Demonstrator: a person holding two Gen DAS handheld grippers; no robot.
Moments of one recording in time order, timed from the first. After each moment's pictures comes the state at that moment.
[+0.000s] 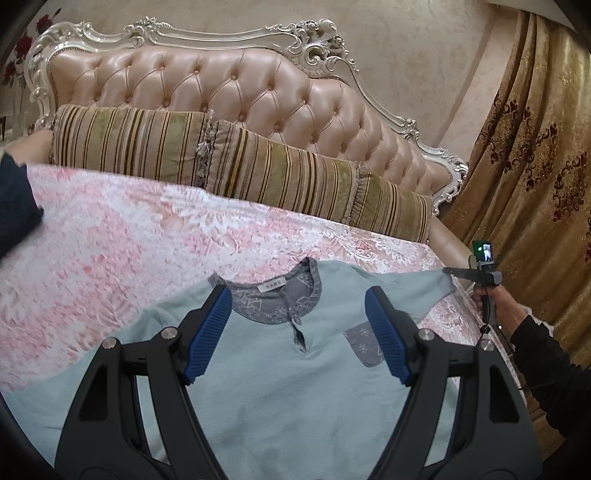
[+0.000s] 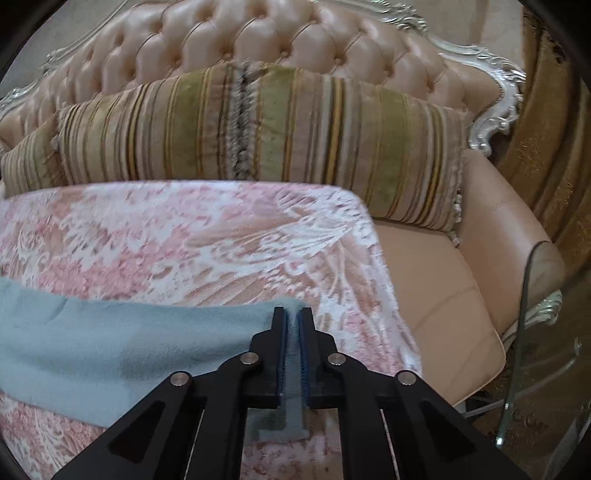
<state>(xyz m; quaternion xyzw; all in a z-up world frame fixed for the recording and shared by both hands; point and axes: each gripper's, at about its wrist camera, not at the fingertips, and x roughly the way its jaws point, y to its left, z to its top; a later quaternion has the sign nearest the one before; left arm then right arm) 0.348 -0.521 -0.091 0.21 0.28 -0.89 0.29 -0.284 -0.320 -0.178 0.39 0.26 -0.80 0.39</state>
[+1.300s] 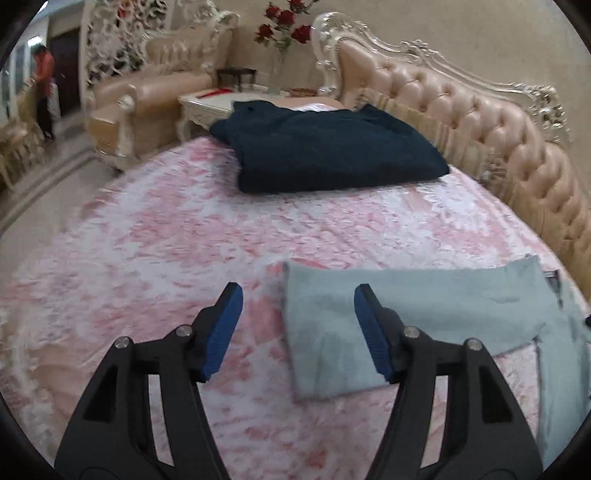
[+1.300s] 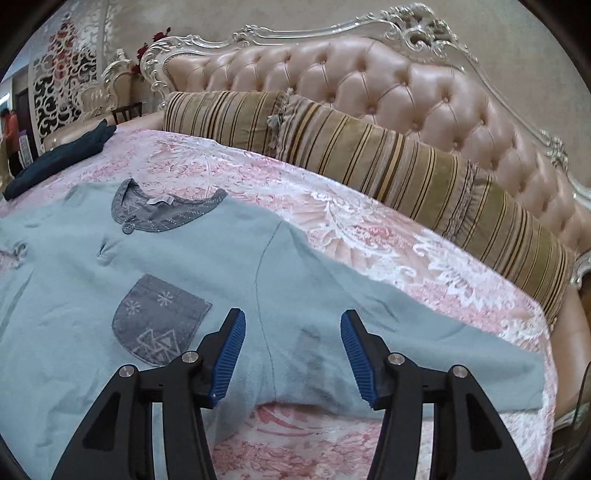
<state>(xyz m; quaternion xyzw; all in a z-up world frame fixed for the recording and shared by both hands) 0.714 -0.502 -0.183 0.21 0.34 -0.68 0.61 0.031 -0.389 -0.173 0.27 0.31 -0.68 0.61</state>
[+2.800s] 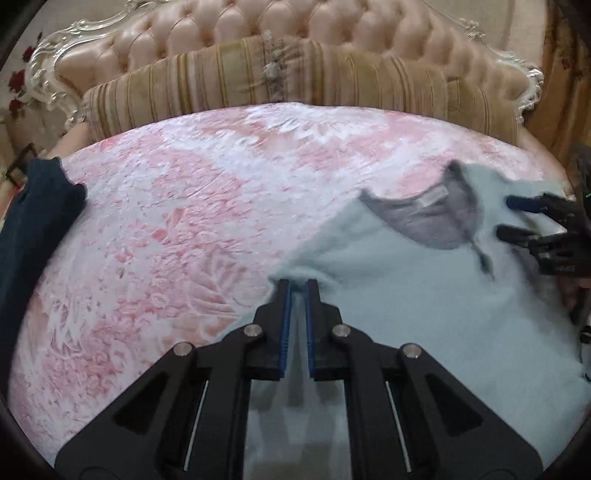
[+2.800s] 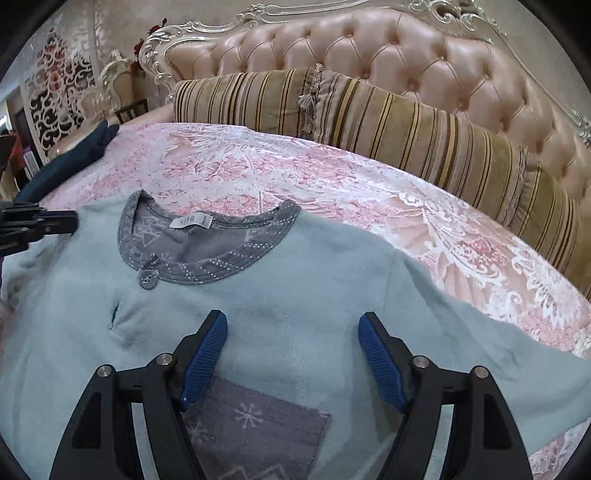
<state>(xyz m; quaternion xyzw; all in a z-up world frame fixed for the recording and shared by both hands) 0.347 -0.596 -0.183 0.40 0.23 -0.80 0.38 0.091 -0.472 -0.202 0.32 0.30 -0.65 0.62</state>
